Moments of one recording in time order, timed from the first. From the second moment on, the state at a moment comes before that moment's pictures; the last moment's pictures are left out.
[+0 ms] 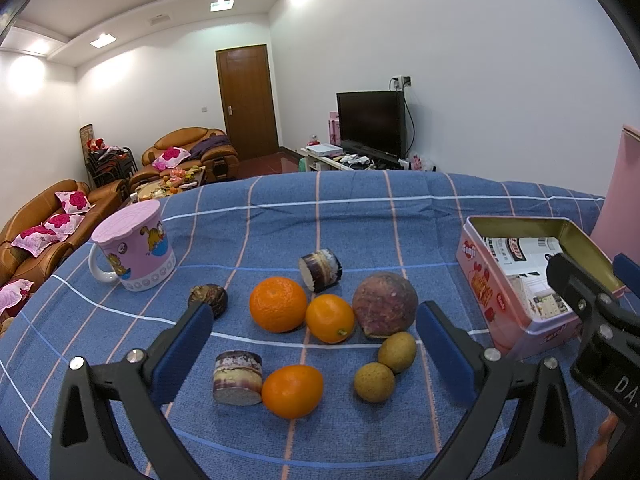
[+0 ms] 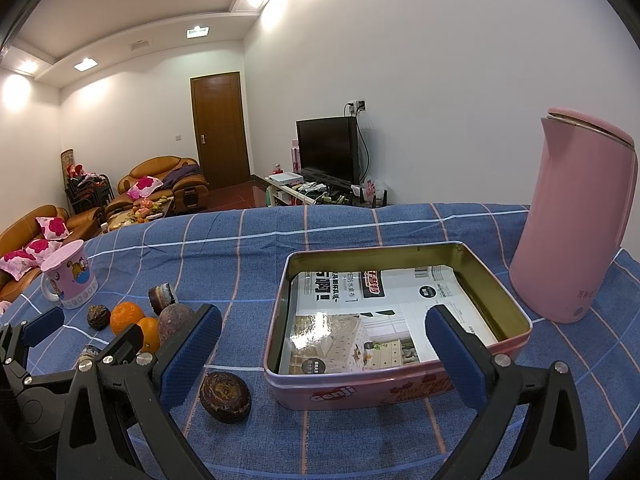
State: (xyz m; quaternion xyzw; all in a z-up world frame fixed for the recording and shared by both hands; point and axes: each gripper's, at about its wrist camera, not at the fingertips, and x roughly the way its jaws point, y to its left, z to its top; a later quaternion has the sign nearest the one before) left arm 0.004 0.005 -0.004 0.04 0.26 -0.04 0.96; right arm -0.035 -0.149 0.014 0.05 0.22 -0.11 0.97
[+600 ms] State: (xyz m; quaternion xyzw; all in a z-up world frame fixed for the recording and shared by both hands) left arm 0.004 0.008 -0.007 0.04 0.27 -0.04 0.96; right arm -0.037 -0.148 0.013 0.05 0.23 -0.10 0.97
